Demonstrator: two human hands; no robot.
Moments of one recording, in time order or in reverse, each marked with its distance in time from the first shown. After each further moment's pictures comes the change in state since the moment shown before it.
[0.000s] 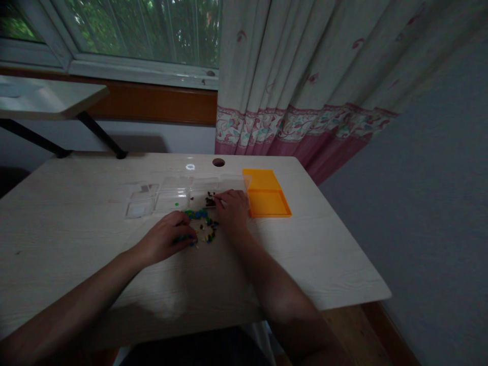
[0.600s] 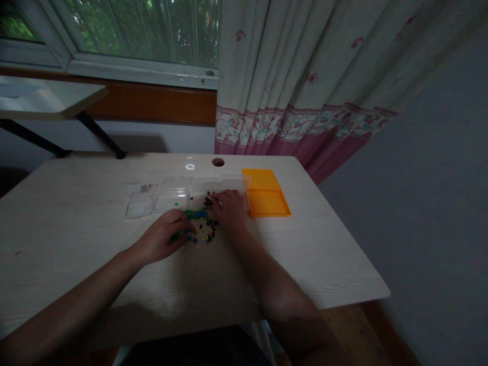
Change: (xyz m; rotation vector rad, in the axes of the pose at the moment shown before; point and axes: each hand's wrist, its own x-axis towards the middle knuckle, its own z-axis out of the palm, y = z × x) left_hand 0.001 0.002 -0.005 0.011 0.042 -0.005; right_hand 0.000 -0.006 -0.001 0.045 -0.039 -0.076
